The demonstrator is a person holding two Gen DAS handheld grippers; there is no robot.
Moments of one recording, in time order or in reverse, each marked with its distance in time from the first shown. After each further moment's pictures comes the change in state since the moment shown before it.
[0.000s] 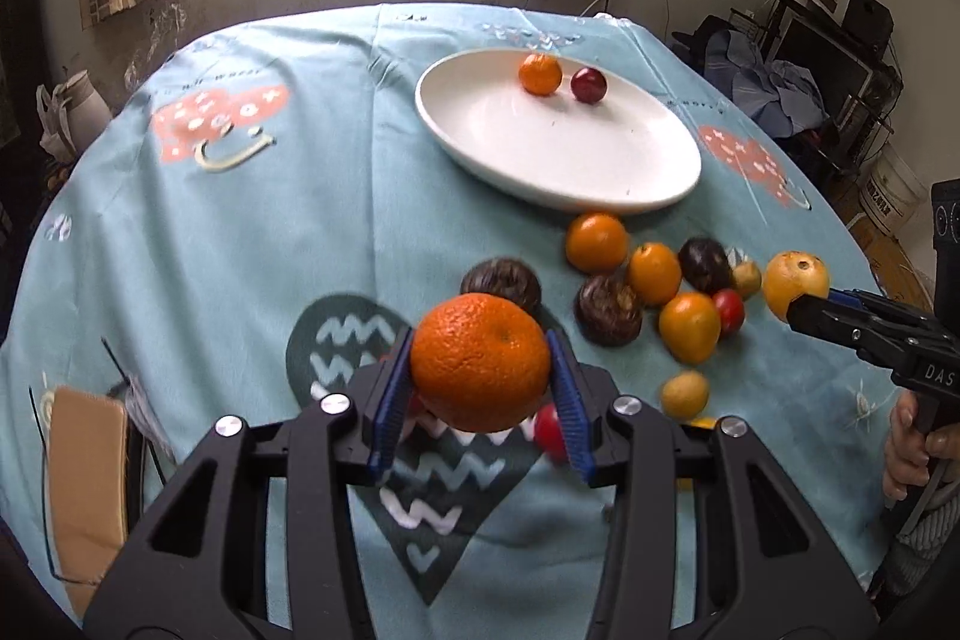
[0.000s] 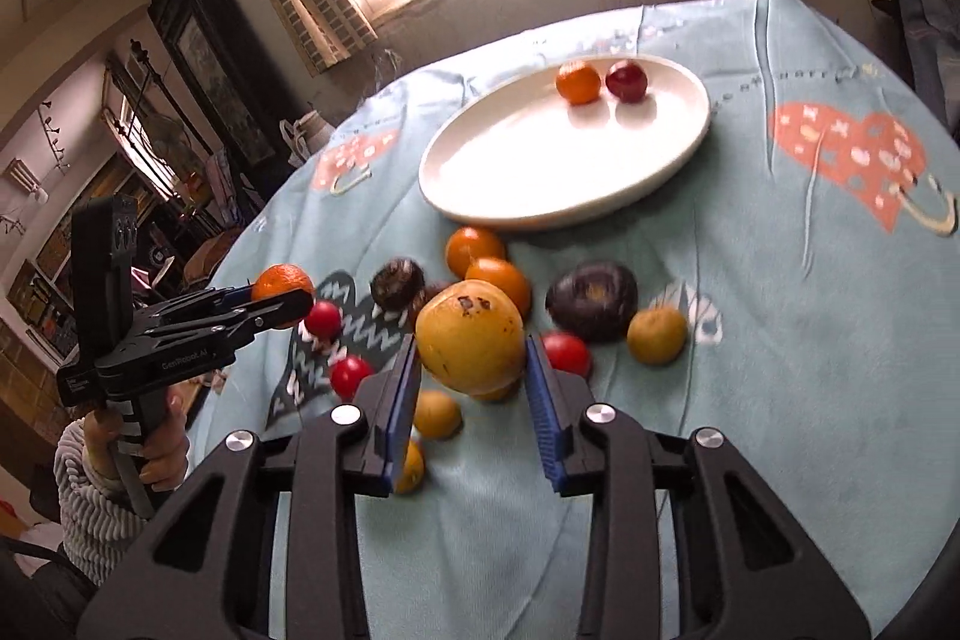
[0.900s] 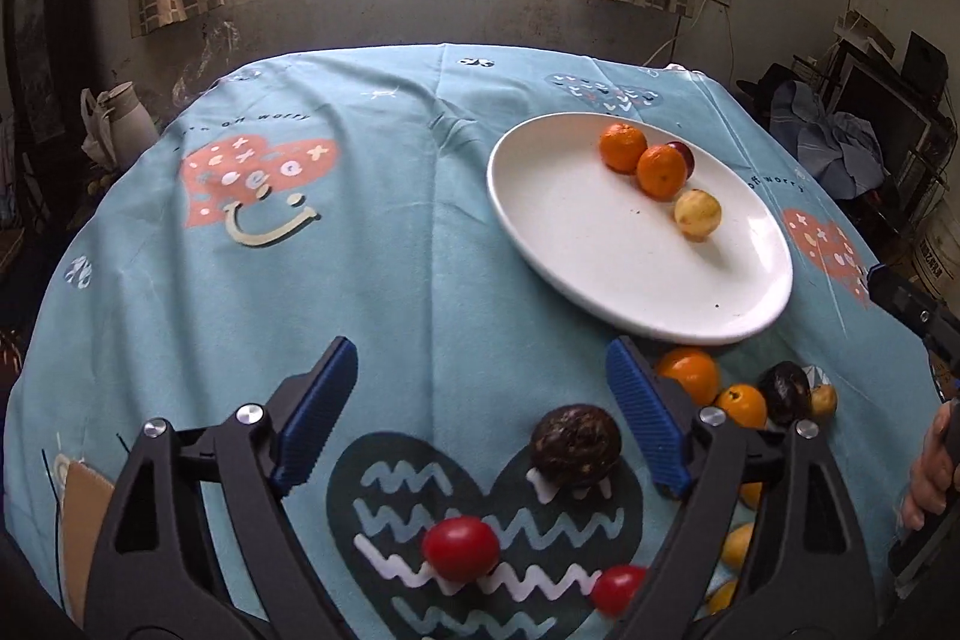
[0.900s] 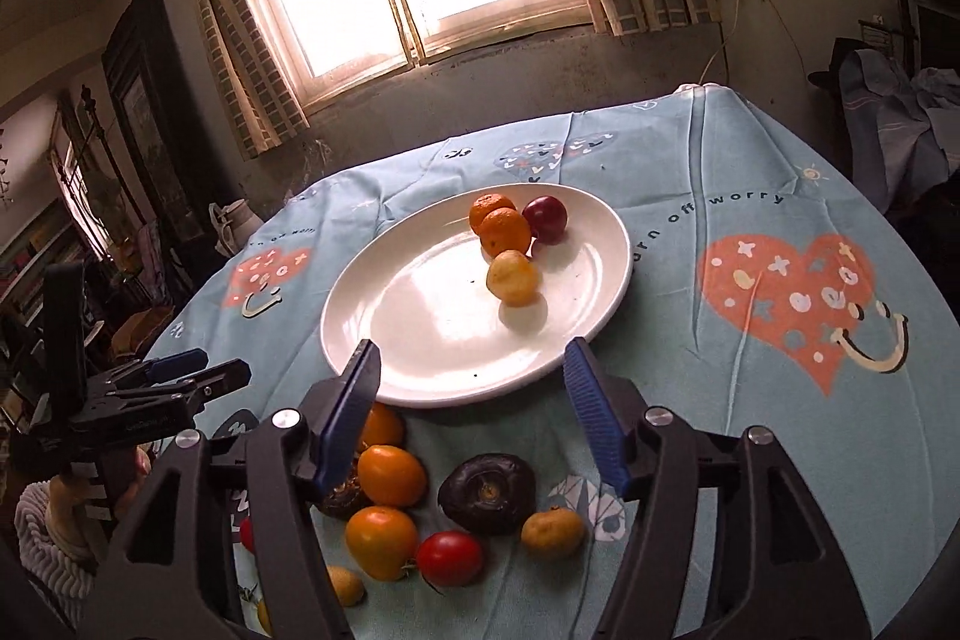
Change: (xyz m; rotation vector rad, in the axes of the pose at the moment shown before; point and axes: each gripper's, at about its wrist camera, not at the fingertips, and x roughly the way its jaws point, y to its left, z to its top) left arm 0.032 0.031 0.027 -0.095 -0.077 0.146; right arm 0.010 -0.032 0.039 0.023 -0.211 -0.172
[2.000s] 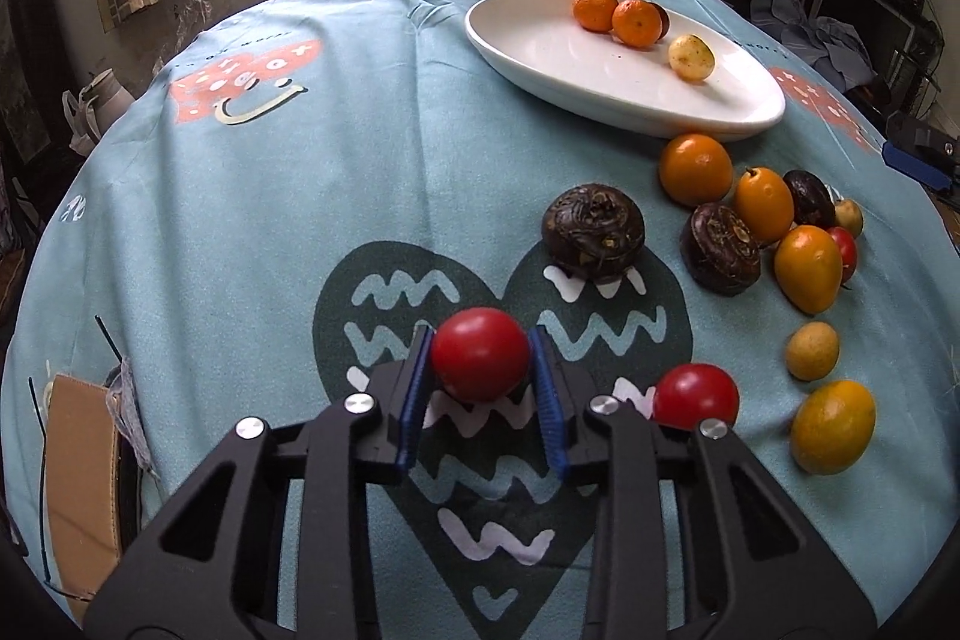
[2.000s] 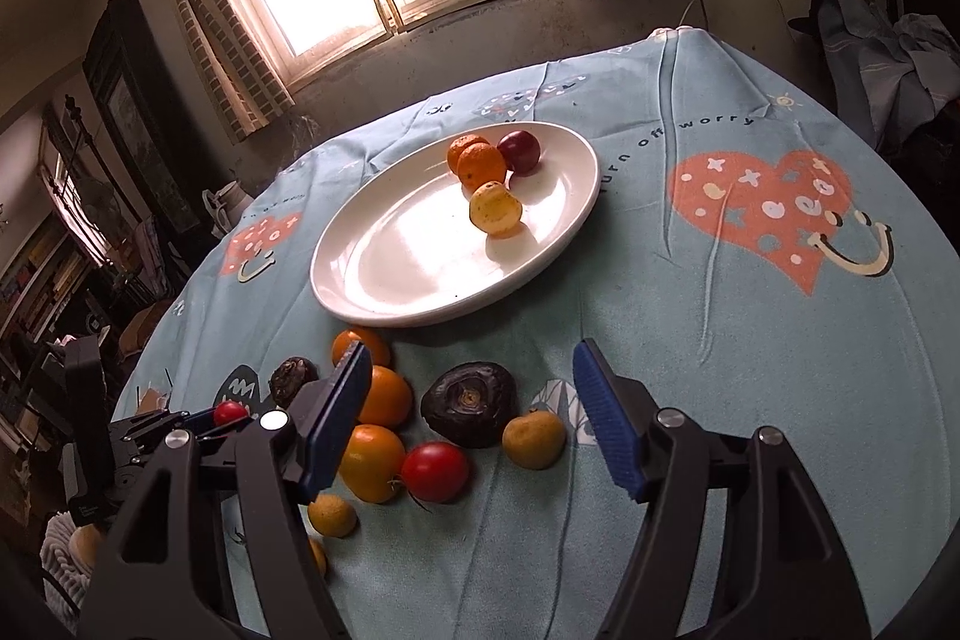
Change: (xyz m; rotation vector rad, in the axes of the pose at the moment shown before) left arm 0.001 -0.005 -0.068 0.135 0.131 -0.002; right arm -0.009 -0.009 -0.029 0.049 0.105 -0.015
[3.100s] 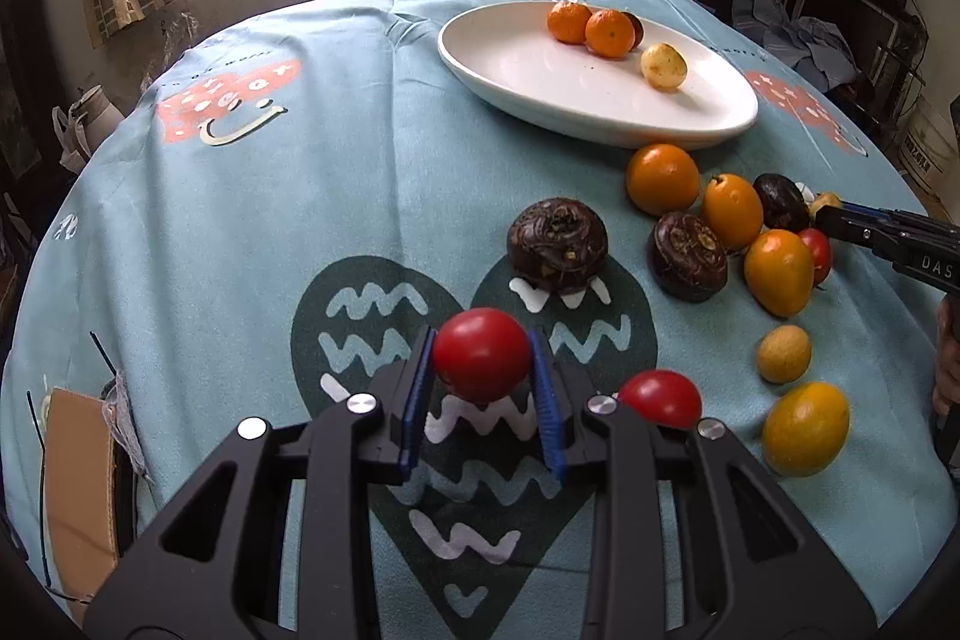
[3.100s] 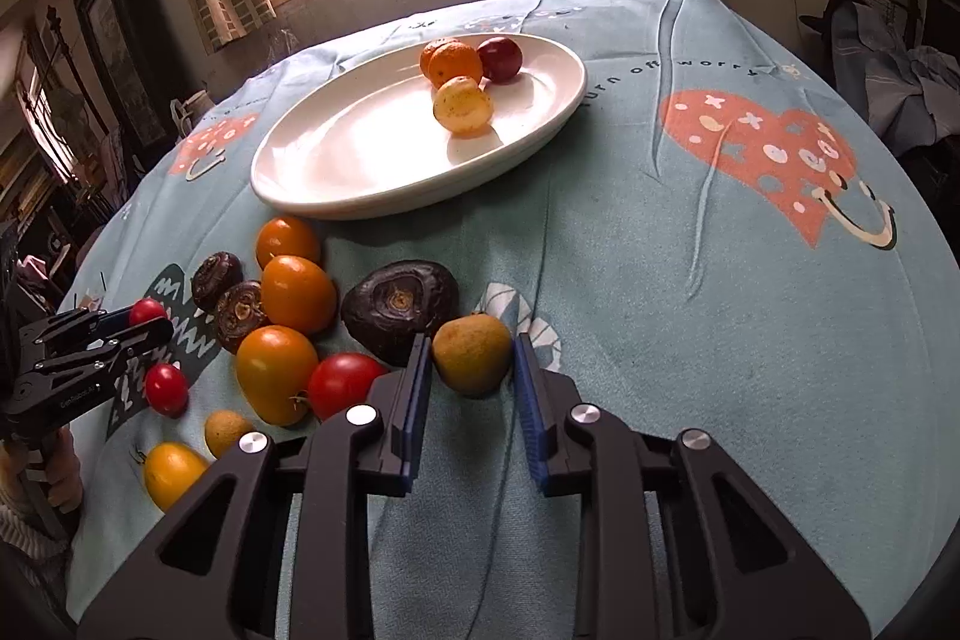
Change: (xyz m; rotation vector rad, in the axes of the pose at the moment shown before) left arm -0.008 -0.009 0.005 0.017 -0.036 -0.031; right arm 0.030 -0.010 -0.019 -0.100 0.128 -0.081
